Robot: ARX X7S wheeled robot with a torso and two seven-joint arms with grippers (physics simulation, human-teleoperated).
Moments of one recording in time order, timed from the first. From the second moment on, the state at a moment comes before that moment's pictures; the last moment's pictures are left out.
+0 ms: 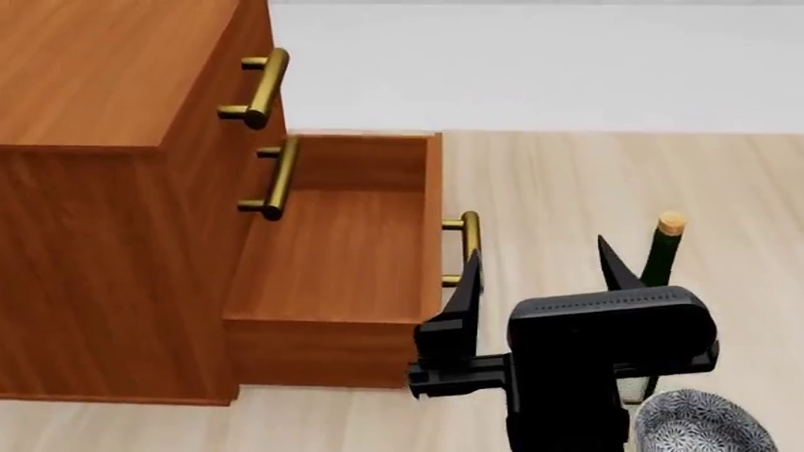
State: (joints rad) left arm -0.41 -0.14 -0.88 0.42 -0.85 0.14 -0.37; right arm 0.36 0.28 -0.25 -0.48 0.17 0.63 0.27
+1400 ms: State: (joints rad) left arm -0.39 -0.16 -0.85 0.41 -0.86 0.16 -0.39; right arm 0.36 0.27 -0.20 -0.51 0.26 0.67 0.30
